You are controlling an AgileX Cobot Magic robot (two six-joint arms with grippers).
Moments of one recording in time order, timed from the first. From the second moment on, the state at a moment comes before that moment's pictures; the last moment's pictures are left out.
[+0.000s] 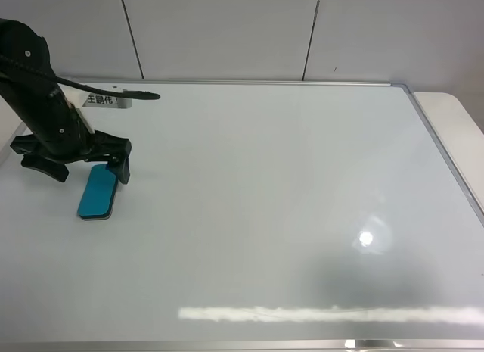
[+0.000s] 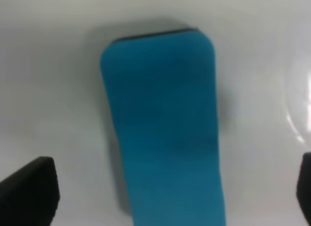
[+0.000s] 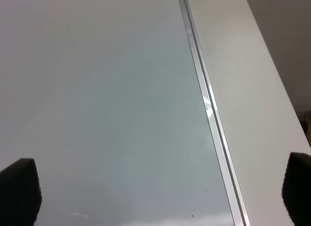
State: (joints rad) left arm -0.24 1.73 -0.97 0.02 0.66 -0.24; right arm 0.00 0.00 -0.50 -0.06 1.06 0.03
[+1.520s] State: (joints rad) left arm 0.24 0.33 -0.71 -0.06 0.93 0.03; right arm 0.00 0.00 -0.50 -0.06 1.06 0.03
